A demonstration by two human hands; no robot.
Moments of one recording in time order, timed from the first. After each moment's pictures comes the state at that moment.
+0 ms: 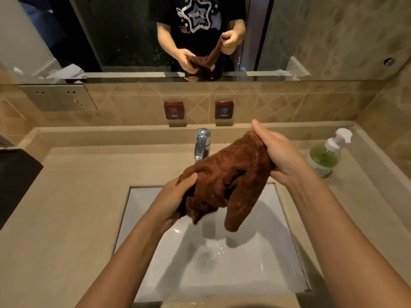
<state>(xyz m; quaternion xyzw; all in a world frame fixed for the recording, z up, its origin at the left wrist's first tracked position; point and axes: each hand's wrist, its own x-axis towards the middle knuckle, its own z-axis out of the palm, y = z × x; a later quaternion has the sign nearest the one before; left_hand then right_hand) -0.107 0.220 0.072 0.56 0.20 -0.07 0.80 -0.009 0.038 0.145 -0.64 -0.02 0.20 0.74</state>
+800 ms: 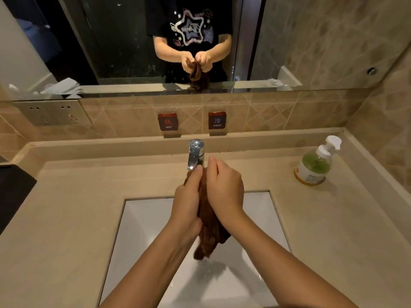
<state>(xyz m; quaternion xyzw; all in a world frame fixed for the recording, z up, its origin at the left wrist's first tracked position) -0.084 0.174 0.083 0.42 0.25 0.02 0.87 -0.053 0.107 0.099 -0.88 -0.08 -0.08 0.47</state>
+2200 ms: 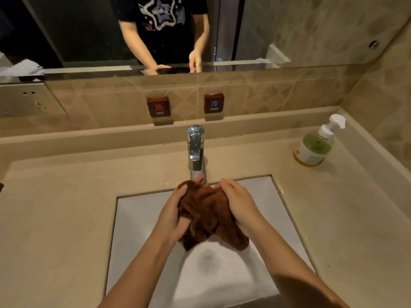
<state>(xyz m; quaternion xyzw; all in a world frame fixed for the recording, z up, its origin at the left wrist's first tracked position) -0.084 0.236 -0.011 0.33 0.17 -0.13 0.92 -0.054 0.091 0.019 -0.73 0.09 0.19 0.65</state>
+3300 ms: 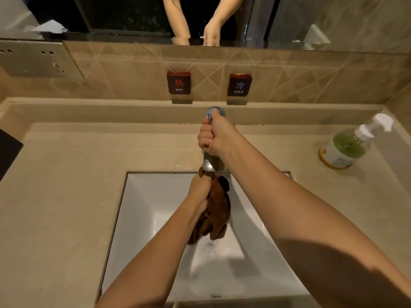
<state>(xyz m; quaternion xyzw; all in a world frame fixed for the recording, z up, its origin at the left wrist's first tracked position) -0.029 0.205 -0.068 0.51 0.36 -0.08 0.77 0.043 0.181 0.077 -0.46 0.27 0.35 0.77</state>
